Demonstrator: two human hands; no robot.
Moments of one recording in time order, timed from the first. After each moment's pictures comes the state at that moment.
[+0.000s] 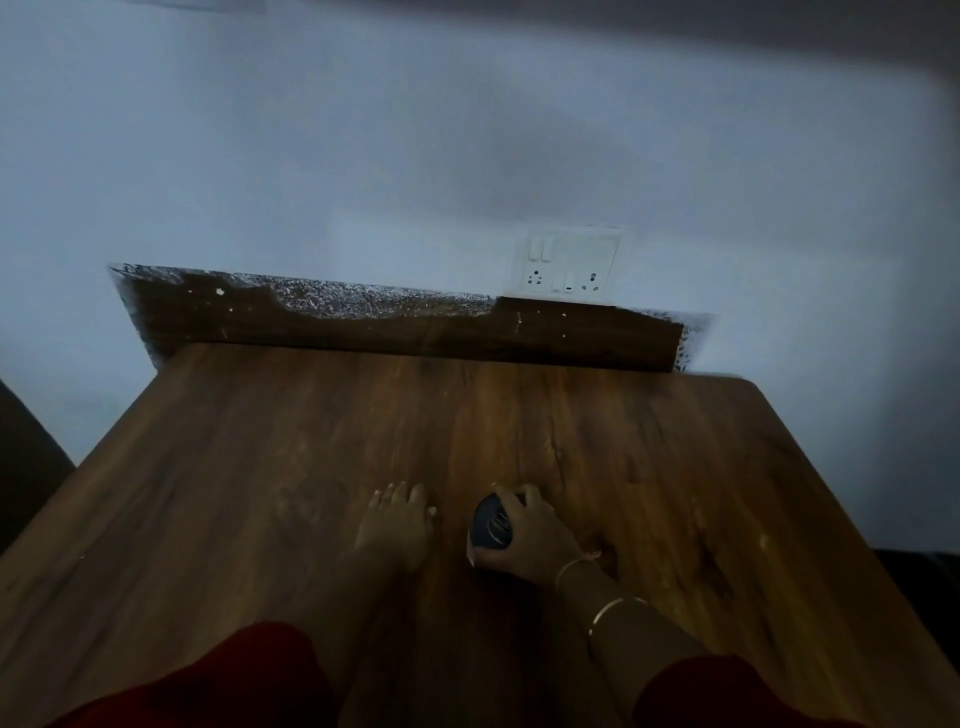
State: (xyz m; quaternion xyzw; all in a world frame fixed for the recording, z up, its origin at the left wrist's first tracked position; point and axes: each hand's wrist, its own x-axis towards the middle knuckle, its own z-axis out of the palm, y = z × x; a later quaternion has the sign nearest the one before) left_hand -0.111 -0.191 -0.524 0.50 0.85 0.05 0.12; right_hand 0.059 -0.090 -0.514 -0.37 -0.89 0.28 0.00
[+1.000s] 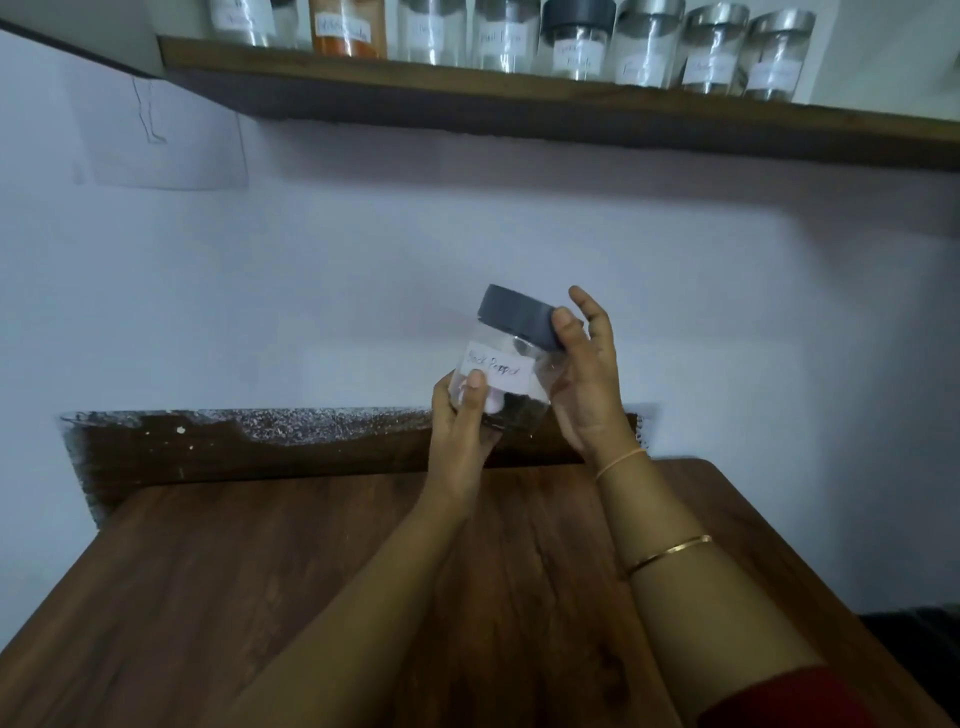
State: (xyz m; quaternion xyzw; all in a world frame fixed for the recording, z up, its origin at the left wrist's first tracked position) left_hand -0.066 -0.130 -0.293 0.39 0.36 0.78 0.33; right_hand 0.023 -0.052 -0.245 -0.09 -0.52 0.63 0.57
